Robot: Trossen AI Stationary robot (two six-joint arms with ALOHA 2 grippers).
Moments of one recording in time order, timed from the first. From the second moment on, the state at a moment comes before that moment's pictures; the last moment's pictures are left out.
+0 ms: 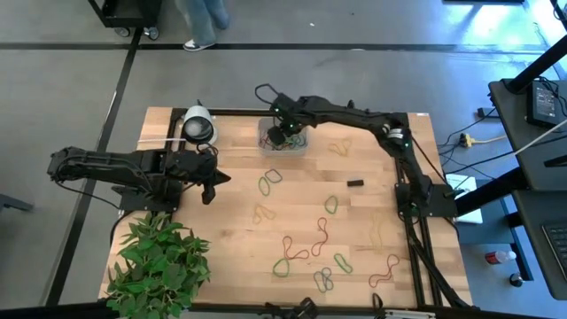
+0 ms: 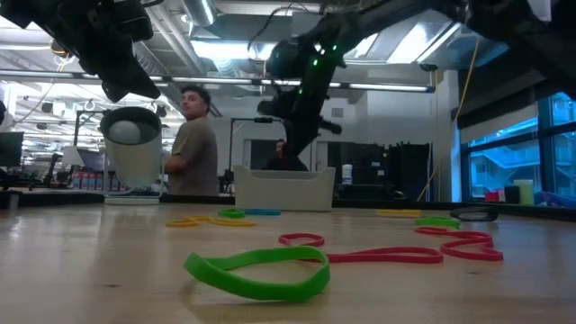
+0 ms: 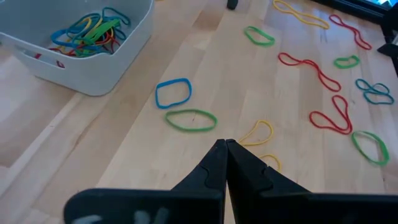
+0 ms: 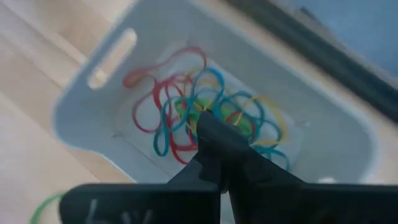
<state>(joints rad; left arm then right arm) 0.02 0.65 0.51 -0.47 -0.11 -0.35 -0.41 2.20 1.96 -0.89 0.14 0.46</state>
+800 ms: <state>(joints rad) 0.02 0.65 0.51 -0.47 -0.11 -0.36 -0.41 2.20 1.96 -0.94 0.08 0.46</state>
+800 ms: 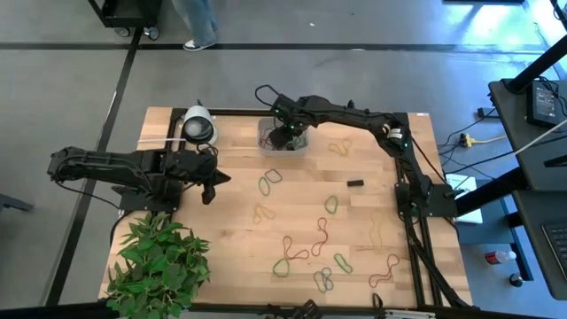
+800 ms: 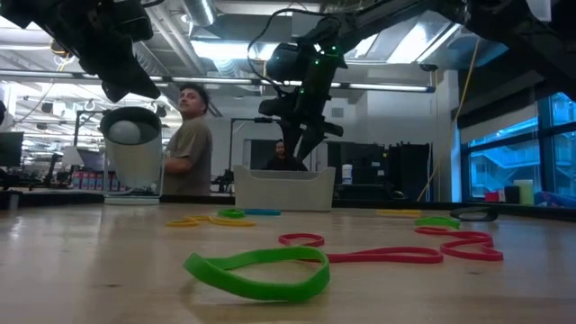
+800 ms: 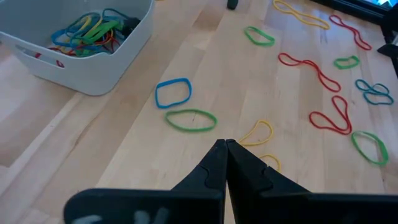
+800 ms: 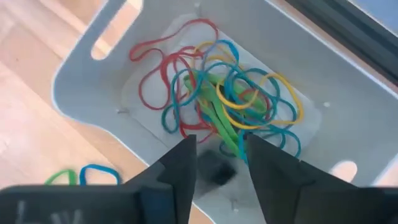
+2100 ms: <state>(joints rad) 0.02 0.65 0.51 -0.47 -0.12 -0.34 -0.16 1.80 1.73 -0.99 0.21 0.55</state>
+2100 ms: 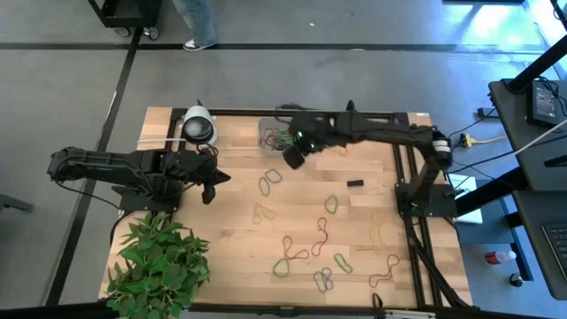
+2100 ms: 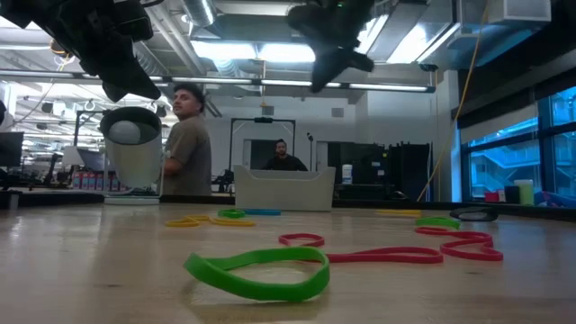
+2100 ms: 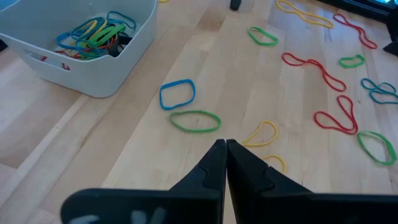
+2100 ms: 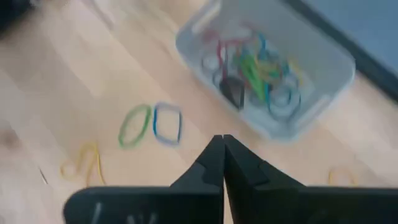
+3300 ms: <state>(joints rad) -0.25 1.10 0.80 -0.55 -0.29 -0.45 0.35 1.12 0.81 -0.83 0.16 0.95</state>
